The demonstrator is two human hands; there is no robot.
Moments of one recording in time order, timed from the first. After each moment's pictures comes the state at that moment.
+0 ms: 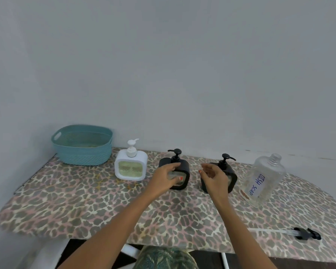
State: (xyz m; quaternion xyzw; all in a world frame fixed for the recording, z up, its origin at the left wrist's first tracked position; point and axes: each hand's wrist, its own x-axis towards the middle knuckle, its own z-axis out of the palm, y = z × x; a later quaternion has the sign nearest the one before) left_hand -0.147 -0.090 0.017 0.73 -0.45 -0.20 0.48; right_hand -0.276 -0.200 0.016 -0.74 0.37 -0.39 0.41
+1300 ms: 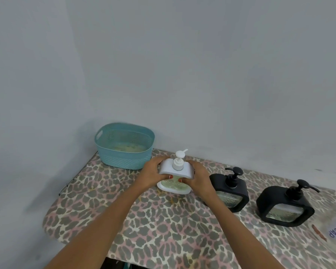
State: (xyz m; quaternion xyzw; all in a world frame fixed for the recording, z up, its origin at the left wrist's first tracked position) left_hand 0.026 -0.030 -0.008 0.80 -0.39 -0.13 0.45; right_hand -0.089 -0.158 -0.004 -0.88 0.25 -0.16 0.37
